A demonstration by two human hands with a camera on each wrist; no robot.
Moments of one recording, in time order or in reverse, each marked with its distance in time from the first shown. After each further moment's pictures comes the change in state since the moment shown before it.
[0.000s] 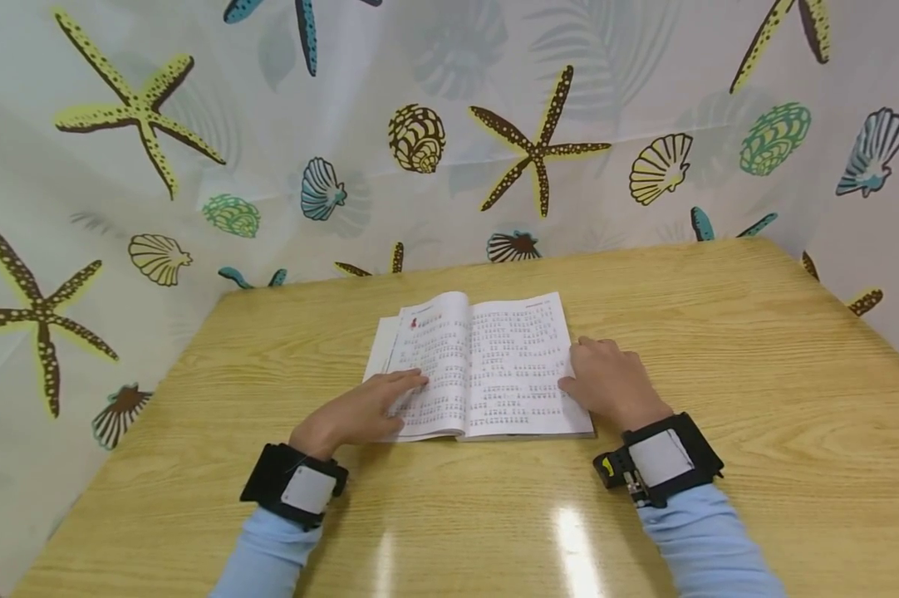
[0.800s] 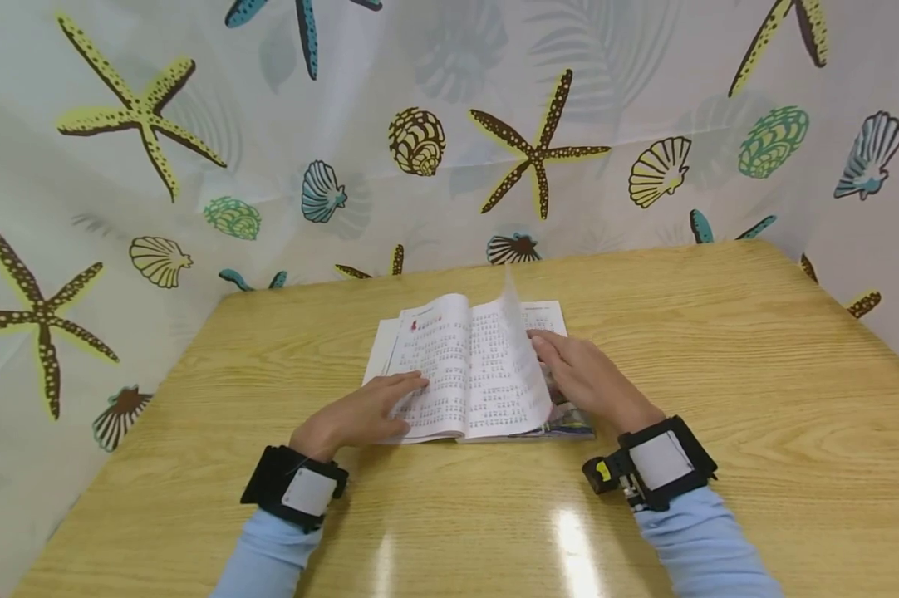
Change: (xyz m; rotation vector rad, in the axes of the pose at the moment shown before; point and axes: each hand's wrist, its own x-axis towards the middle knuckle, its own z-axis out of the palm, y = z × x) left_hand 0.000 0.000 0.000 -0.007 -0.024 -0.024; right_hand -0.002 -0.016 -0.002 0.521 0.082 -0.156
